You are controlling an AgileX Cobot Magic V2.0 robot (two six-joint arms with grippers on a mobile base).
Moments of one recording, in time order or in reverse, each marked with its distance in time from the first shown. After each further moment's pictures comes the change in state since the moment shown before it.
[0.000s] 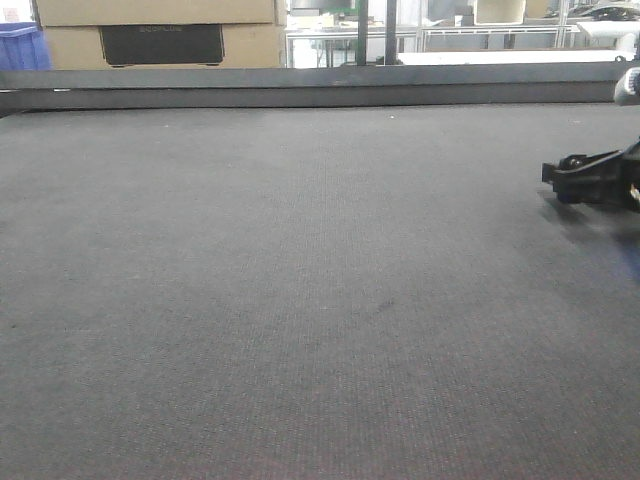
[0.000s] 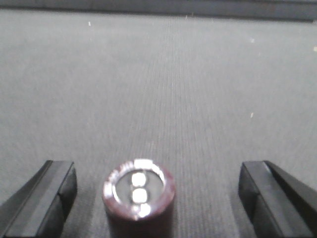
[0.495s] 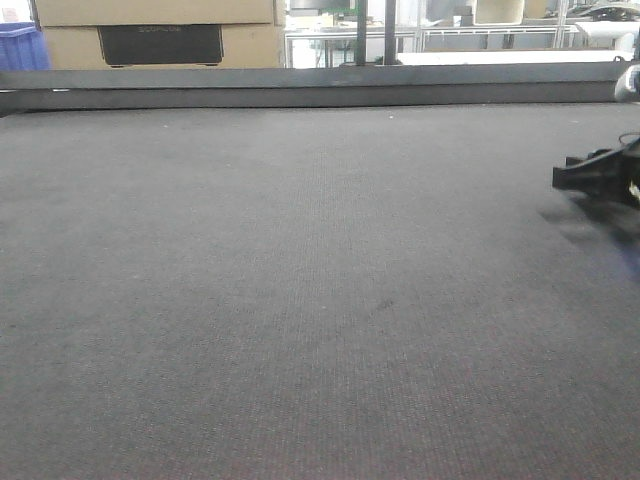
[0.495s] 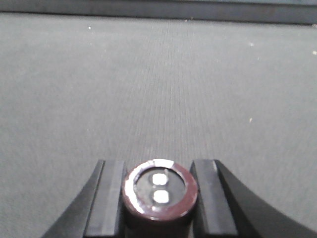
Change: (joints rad) left arm 0.000 0.006 0.018 0.033 0.009 0.089; right arm 0.000 -0.029 0.002 -0.002 -0.024 0.005
